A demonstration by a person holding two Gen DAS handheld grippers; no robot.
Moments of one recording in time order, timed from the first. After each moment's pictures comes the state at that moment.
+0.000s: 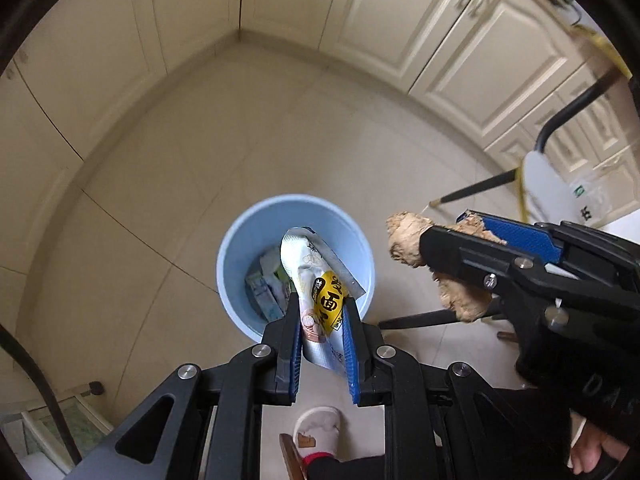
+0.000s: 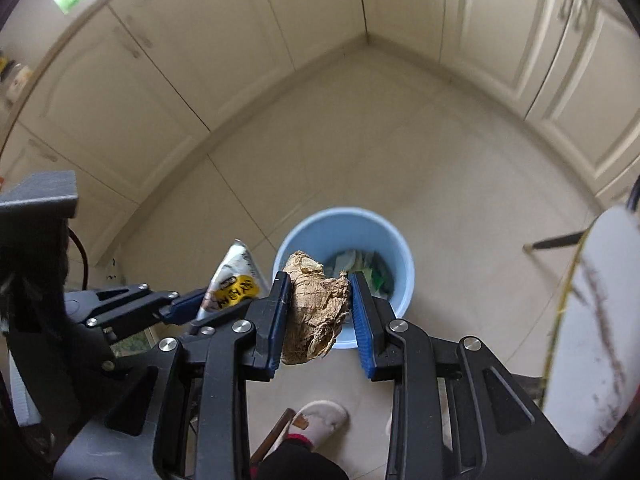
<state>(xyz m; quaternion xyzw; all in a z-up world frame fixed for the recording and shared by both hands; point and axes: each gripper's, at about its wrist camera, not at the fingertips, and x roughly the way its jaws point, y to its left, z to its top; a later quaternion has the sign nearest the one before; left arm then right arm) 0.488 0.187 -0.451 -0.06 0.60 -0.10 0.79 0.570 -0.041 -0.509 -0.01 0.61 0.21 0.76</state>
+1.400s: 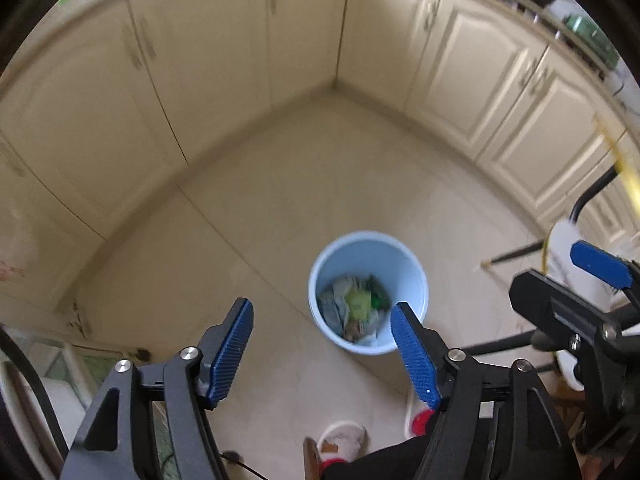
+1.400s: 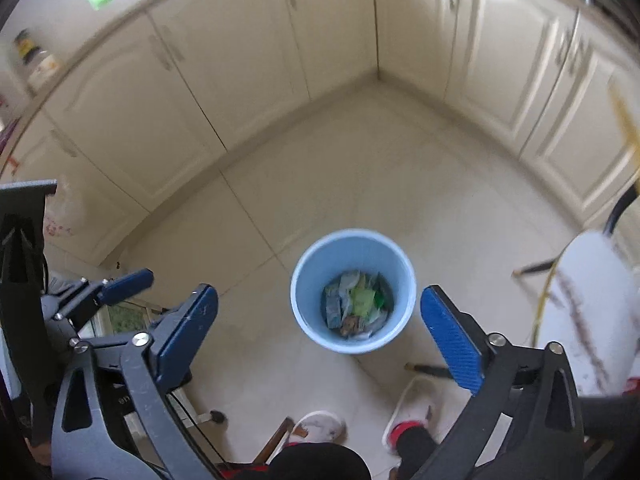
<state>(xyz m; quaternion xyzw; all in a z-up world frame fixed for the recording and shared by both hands) 0.431 0.190 -0.329 -0.08 0.51 0.06 0.85 0.513 -0.014 -0.413 -0.04 0.53 0.23 0.81</state>
